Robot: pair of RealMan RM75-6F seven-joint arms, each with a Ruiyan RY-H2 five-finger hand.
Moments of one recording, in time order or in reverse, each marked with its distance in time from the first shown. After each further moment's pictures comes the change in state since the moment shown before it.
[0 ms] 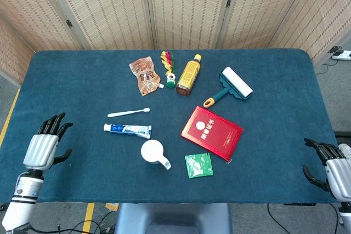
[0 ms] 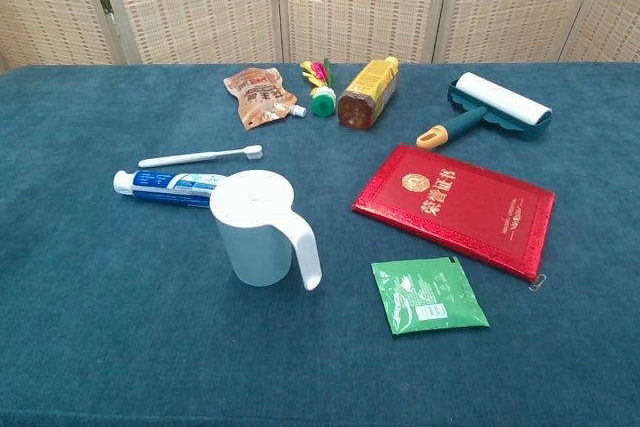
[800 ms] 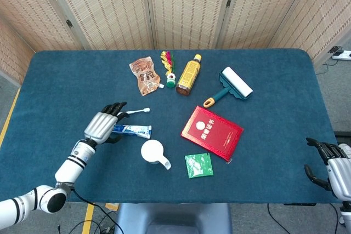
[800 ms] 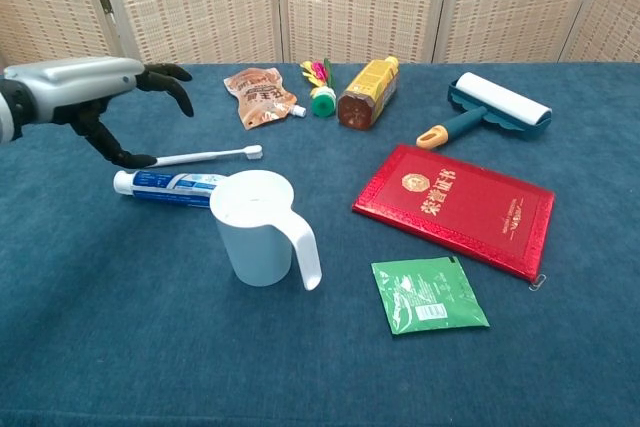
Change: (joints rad) left arm -0.392 -0.204 -0.064 0.150 -0.207 -0.365 0.072; right arm 0.000 0.011 0.003 -0.015 0.022 -0.015 -0.017
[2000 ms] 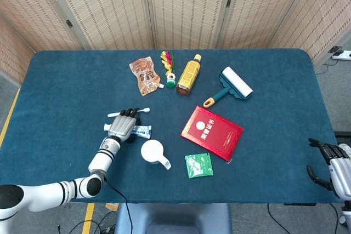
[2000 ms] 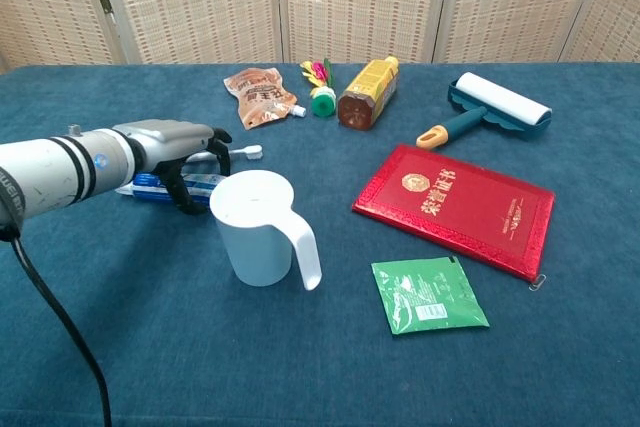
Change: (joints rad) left arm -0.230 -0.275 0.059 0.265 -0.469 -0.028 0.264; right arm 0.000 -0.010 -0.002 0.040 0.024 -0.025 0.041
